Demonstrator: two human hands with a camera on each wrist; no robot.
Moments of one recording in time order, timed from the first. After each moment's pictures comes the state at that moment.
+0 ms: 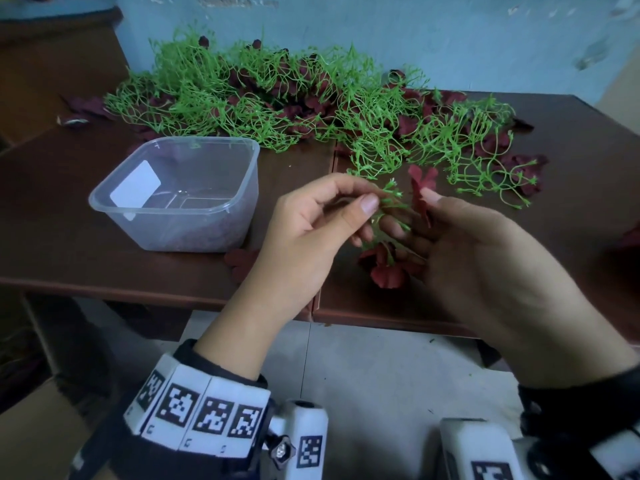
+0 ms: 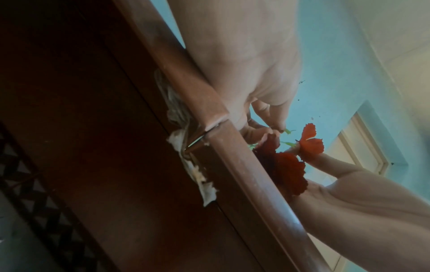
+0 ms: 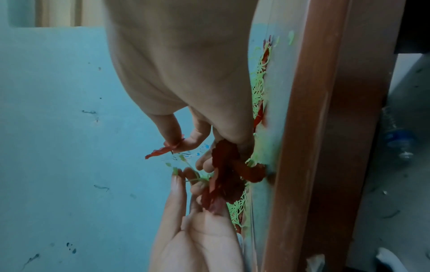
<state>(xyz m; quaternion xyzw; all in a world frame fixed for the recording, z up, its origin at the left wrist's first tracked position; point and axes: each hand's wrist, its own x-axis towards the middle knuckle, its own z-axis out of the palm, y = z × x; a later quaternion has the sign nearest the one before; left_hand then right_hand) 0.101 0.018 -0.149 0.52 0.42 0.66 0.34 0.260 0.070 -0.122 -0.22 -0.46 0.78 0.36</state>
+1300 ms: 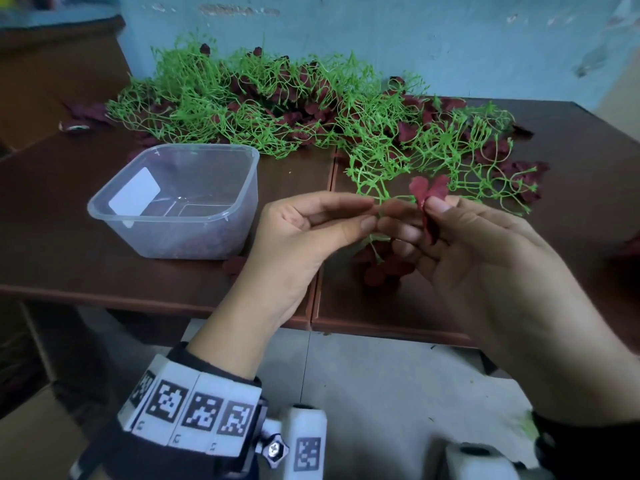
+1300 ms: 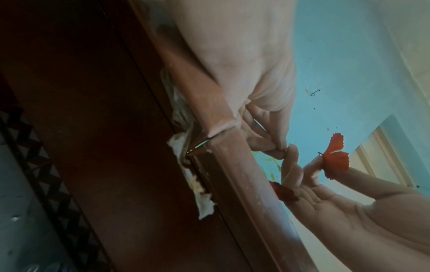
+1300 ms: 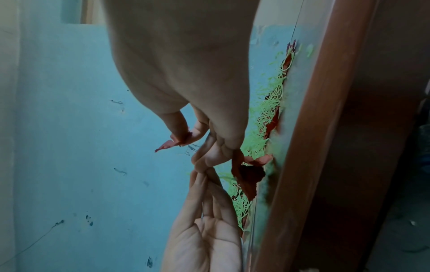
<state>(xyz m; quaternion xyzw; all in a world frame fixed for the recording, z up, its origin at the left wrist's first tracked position) 0.098 0.020 -0.150 0.41 0.40 0.71 0.41 0.264 0.061 -0.117 -0.21 -0.46 0.74 0.43</state>
